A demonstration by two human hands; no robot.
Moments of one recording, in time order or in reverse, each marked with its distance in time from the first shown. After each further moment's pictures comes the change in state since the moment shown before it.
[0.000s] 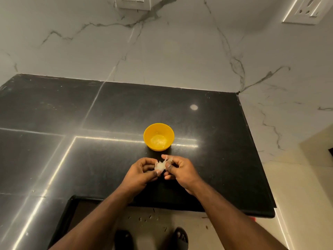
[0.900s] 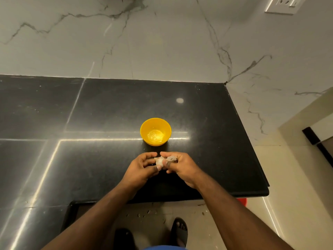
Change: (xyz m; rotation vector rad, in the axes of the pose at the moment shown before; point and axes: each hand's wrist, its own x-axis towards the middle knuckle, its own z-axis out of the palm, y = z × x) left_hand 0.004 0.003 -0.011 -0.038 -0.115 -0.014; right_hand -0.012 -0.008 0.011 -0.037 0.049 0.055
